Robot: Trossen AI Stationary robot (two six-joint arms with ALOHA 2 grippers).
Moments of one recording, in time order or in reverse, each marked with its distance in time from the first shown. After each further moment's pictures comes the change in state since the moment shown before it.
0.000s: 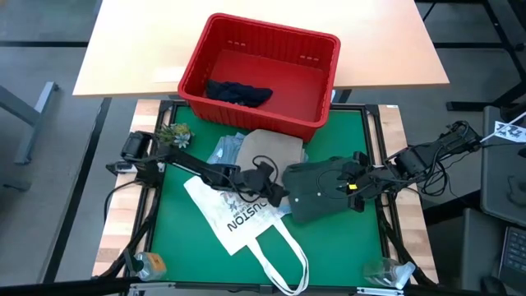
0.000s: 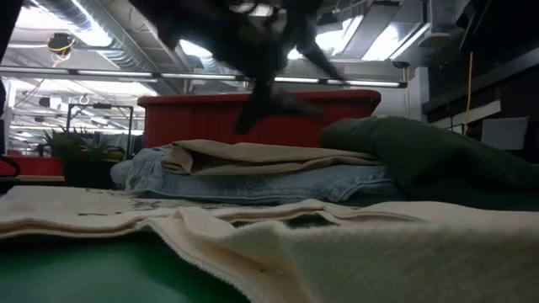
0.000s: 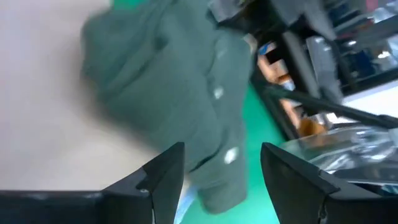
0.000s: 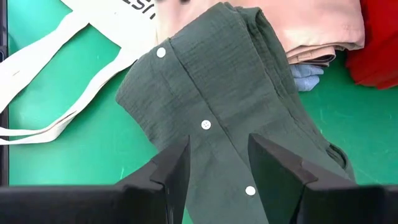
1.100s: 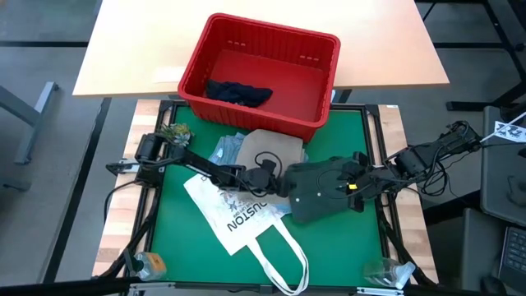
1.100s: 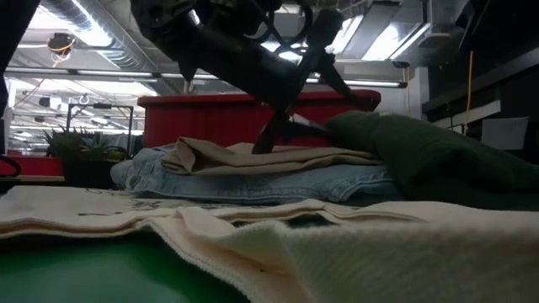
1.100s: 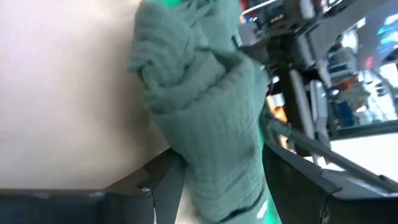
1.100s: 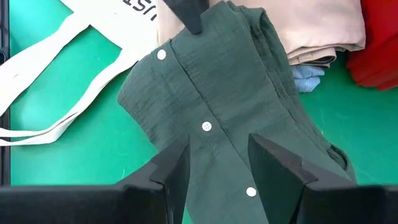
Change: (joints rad) left arm 0.039 0.138 0.008 0.197 -0.051 -0.187; right arm 0.000 0.000 0.000 0.005 0.000 0.000
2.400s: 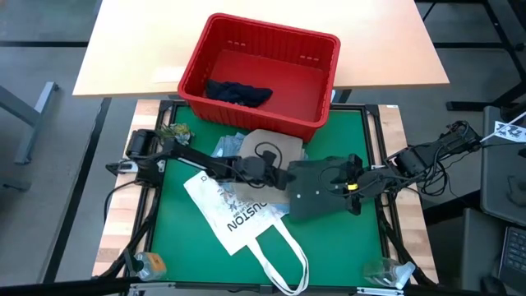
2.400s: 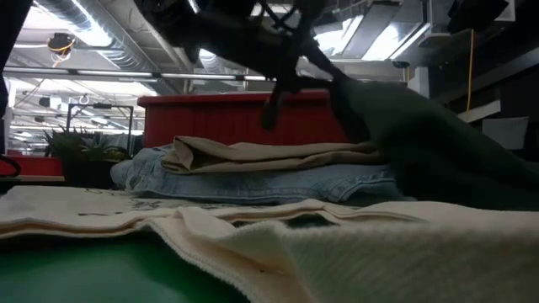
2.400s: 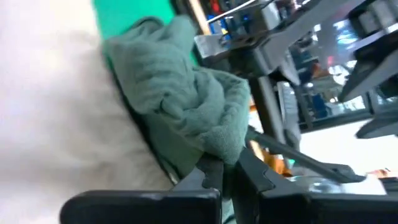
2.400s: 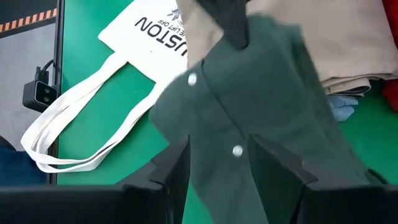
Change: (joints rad) left arm 0.044 -0.088 0.000 0.014 0.082 0.071; right arm 0.000 0.000 0.000 0.152 -0.017 0.001
